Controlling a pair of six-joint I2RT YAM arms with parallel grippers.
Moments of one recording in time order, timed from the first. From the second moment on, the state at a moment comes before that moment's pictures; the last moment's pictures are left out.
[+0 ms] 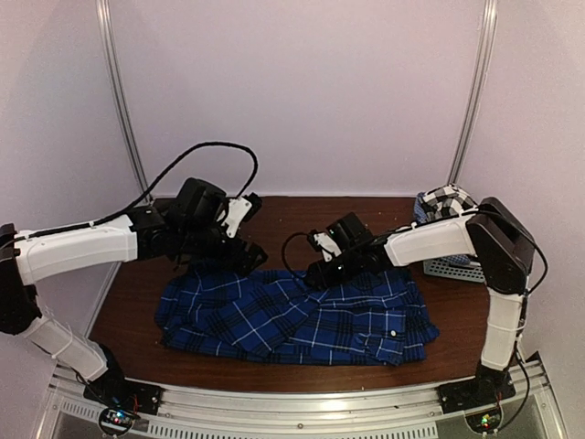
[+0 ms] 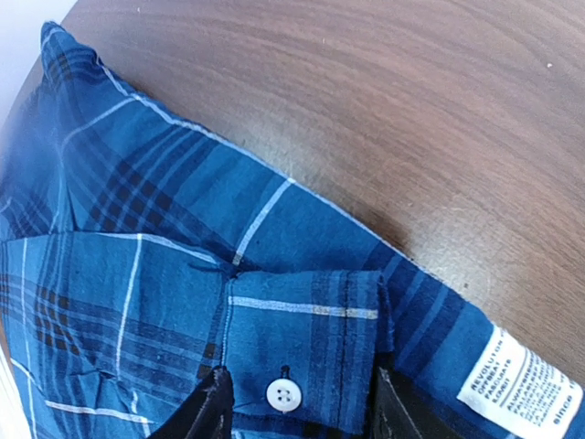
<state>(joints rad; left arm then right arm) -0.81 1.43 1.11 -0.38 -0.05 -0.05 0.76 1.94 1.20 -0.12 -0.19 0.32</state>
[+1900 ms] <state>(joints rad) -0.78 1.55 0.98 -0.32 -0.13 -0.13 0.52 1.54 0.83 -0.20 0.03 0.37</state>
